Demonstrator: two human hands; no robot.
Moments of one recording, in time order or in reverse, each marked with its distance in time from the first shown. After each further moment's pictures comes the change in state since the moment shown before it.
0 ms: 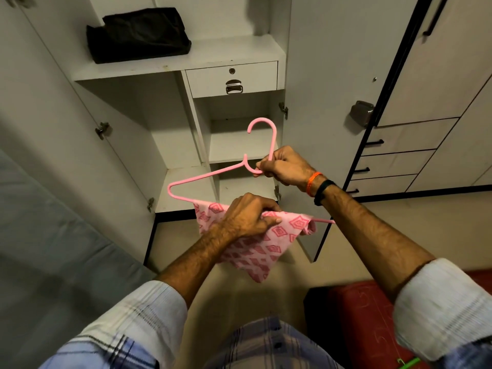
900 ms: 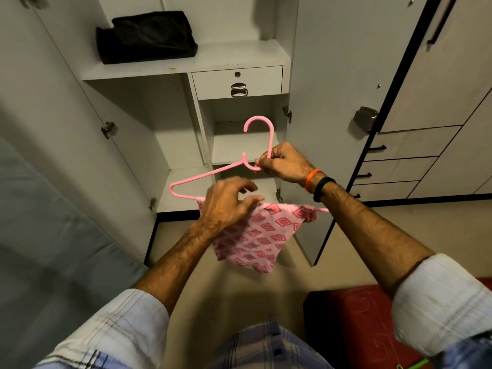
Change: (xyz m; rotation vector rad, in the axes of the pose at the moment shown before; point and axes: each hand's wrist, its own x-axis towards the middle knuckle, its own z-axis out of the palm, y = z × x) left_hand -0.021 -0.015 -0.037 0.033 0.433 -0.074; right_hand 0.013 -0.010 0.001 -0.117 0.027 -0.093
